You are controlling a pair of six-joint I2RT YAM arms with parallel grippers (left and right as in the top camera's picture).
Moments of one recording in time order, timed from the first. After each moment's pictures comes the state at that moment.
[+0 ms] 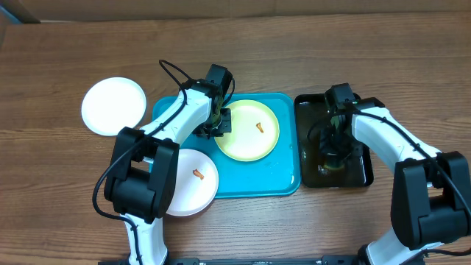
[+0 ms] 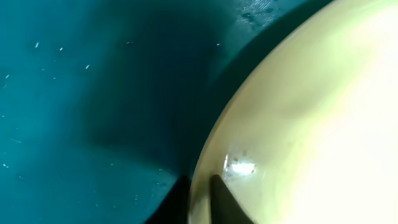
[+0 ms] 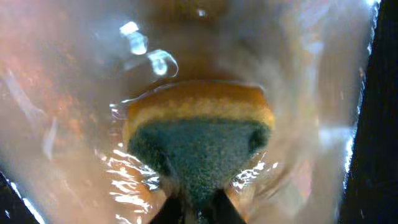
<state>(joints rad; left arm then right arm) -0.36 2.04 1.42 -0.86 -0.02 -0.41 0.18 1.79 1.10 -0.91 0.06 0.33</state>
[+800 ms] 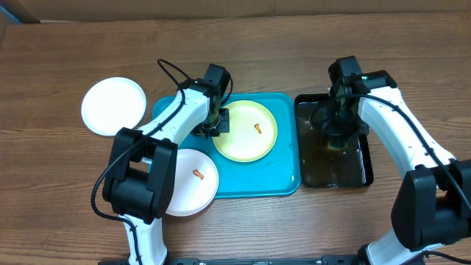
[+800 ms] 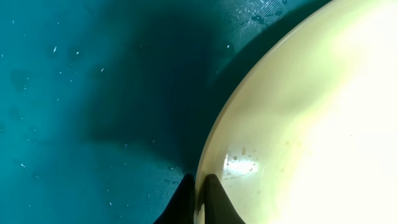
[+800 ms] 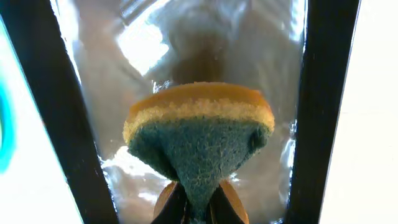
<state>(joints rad) -0.36 2.04 1.42 -0.87 -0.02 -0.39 0.18 1.78 1.36 -1.10 0.07 0.24</state>
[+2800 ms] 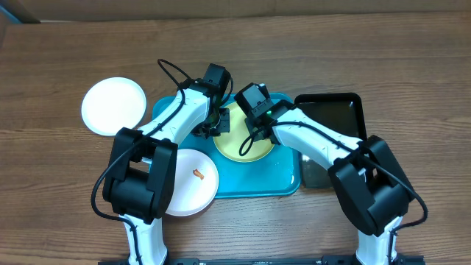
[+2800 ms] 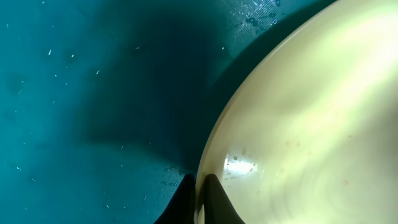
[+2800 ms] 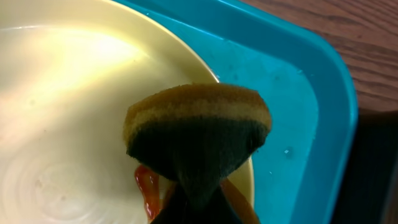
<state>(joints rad) -0.36 2.04 1.42 -0.86 -0.02 -0.39 0.64 2.02 1.36 -0.59 0.30 0.25</state>
